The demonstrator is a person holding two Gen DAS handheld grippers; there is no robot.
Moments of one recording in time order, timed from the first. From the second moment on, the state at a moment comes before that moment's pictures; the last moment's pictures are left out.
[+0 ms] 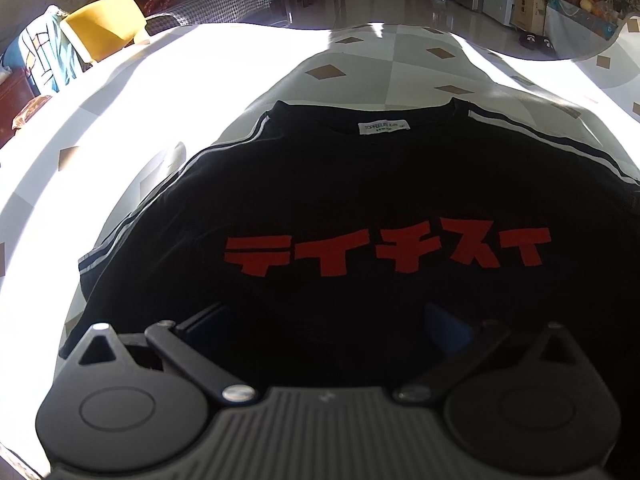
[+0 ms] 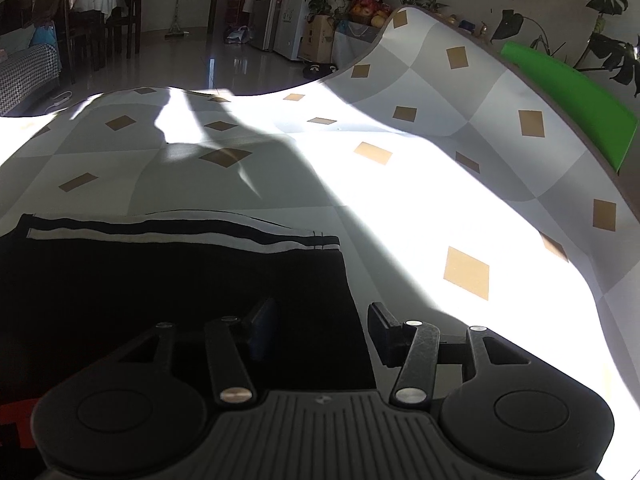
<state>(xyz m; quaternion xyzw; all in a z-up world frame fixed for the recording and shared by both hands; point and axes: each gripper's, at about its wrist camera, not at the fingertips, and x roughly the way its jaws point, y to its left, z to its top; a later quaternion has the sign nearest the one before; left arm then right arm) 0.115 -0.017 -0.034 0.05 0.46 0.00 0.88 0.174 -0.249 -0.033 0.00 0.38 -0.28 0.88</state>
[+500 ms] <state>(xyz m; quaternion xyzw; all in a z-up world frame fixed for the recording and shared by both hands) 0.146 -0.014 -0.037 0.04 0.46 -0.01 0.89 0.167 -0.241 -0.031 -0.04 0.39 -0.27 0.88</state>
